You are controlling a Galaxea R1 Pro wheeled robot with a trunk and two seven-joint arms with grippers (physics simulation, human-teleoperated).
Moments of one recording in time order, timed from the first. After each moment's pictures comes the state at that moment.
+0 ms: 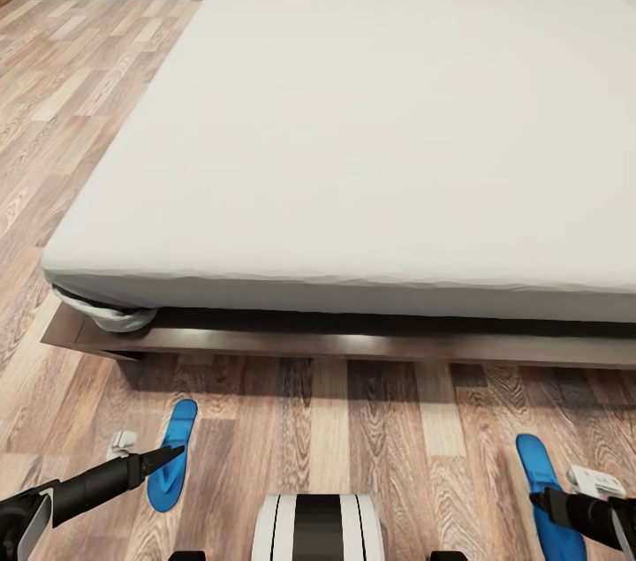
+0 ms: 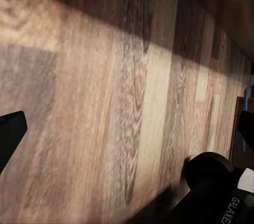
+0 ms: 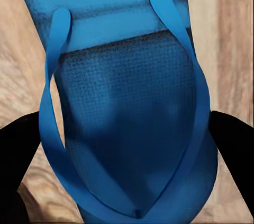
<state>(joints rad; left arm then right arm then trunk) -0.45 0.33 0.44 -0.53 0.01 0.29 -1.31 -0.27 -0.27 -0.52 -0.97 0.21 0.69 0.45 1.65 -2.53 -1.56</state>
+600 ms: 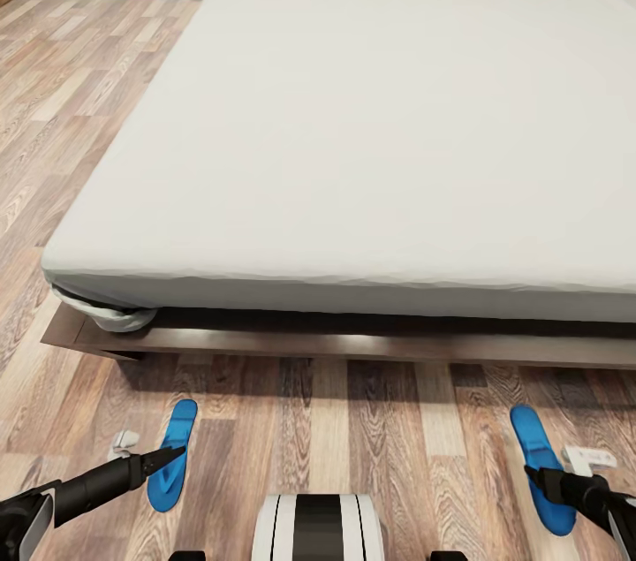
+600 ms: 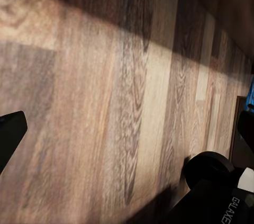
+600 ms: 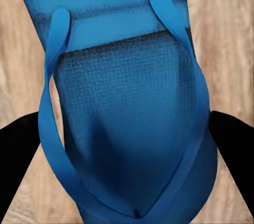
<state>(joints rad) -0.45 0.32 0.44 -0.53 0.01 0.29 -1.30 -0.27 -0.26 -0.51 -0.96 0.23 0.38 0.44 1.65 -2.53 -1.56</state>
